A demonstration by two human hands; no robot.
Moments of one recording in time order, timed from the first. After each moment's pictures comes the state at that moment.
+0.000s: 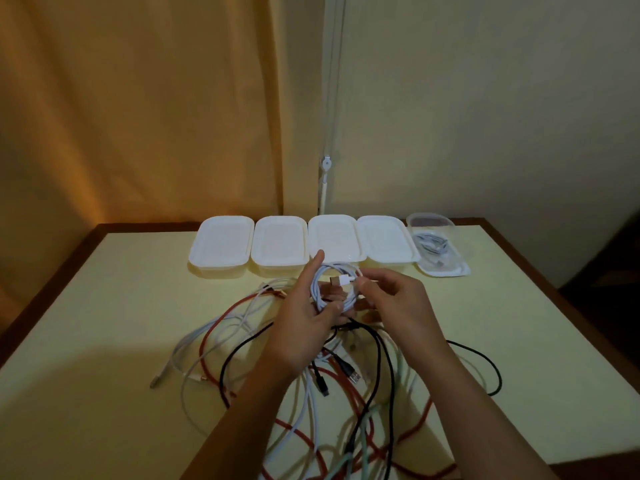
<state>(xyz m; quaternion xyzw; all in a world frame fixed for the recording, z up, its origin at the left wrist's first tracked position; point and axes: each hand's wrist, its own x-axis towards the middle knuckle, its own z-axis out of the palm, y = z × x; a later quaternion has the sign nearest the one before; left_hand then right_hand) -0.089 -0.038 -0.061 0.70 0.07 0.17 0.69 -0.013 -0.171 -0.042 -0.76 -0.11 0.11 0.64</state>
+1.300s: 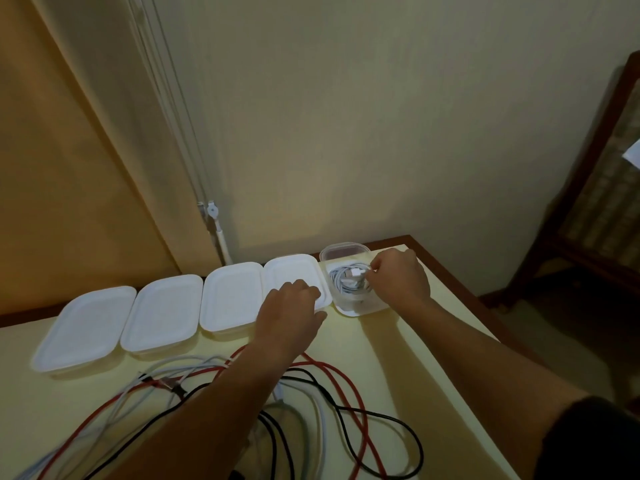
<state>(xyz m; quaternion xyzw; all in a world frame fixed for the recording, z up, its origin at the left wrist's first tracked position) 0.095 -0.113 -0.058 0.99 0.03 0.10 0.07 0.209 -0.281 -0.058 -0.96 -0.05 -0.09 0.24</state>
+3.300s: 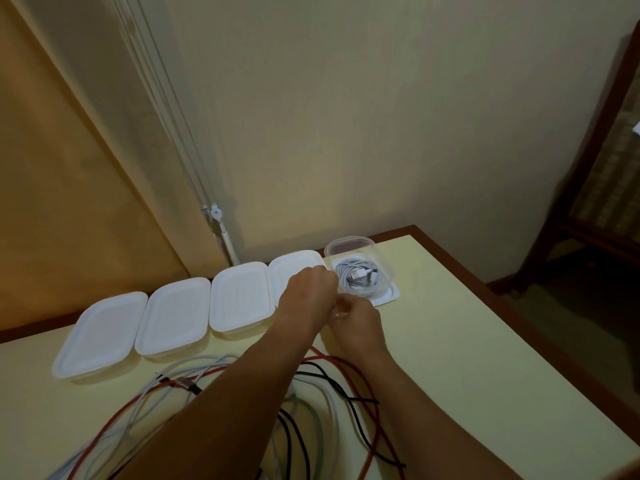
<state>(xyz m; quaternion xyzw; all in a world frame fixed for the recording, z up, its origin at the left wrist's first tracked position) 0.124 -0.132 -0.041 1.00 0.01 0.07 -0.01 0.124 -0.222 -0.110 -0.84 -0.04 0.04 0.55</state>
